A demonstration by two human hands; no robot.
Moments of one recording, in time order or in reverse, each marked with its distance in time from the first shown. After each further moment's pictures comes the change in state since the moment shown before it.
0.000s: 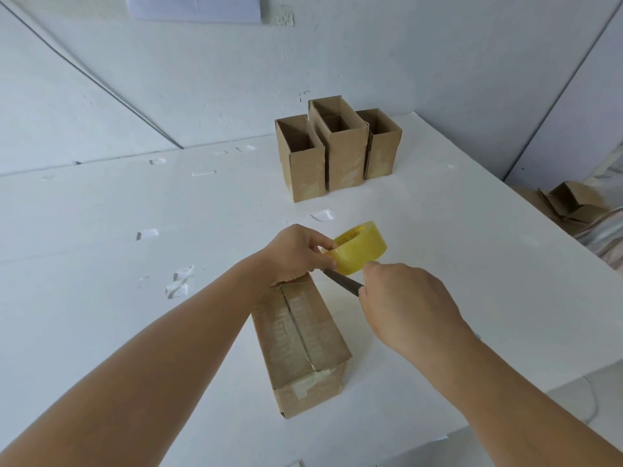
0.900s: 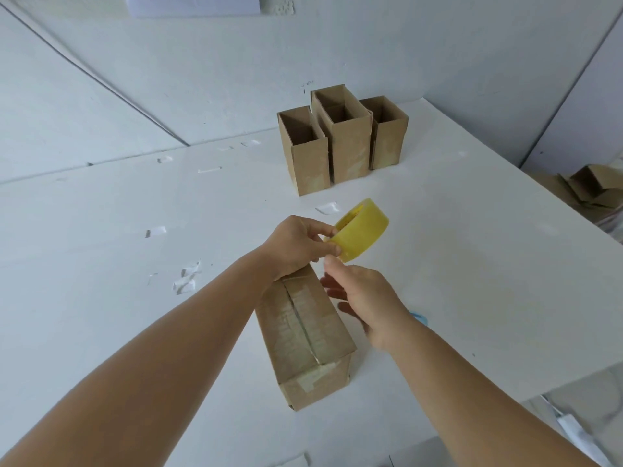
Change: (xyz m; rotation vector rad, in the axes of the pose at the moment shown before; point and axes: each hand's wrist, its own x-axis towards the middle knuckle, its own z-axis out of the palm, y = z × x) left_hand -0.002 0.003 0.002 -0.142 0.084 -0.050; right_hand 0.039 -0.013 0.073 1.462 -0.248 0.398
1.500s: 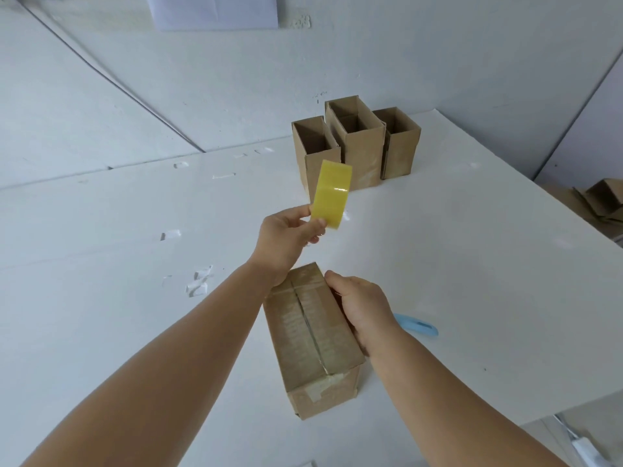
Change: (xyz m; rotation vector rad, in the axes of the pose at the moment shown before) left_hand -0.014 0.000 -0.015 -0.418 0.310 0.095; right_hand 0.001 -0.005 0.023 0.226 0.080 0.076
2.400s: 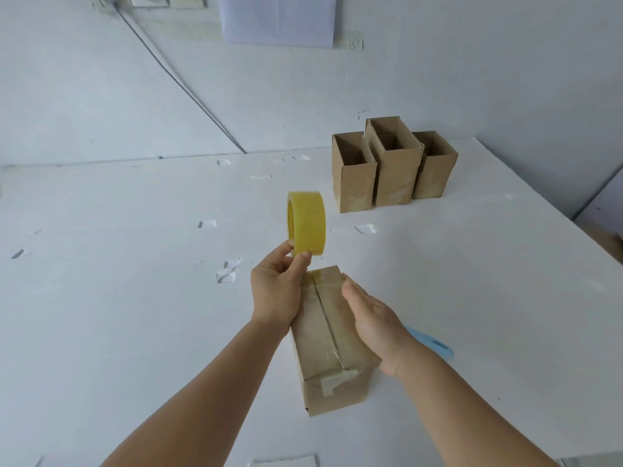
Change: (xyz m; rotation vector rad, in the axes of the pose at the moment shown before) left_hand -0.069 -0.034 -0.015 -0.213 0.403 0.039; right_hand -0.015 0.009 -0.008 -0.394 -0.371 -0.133
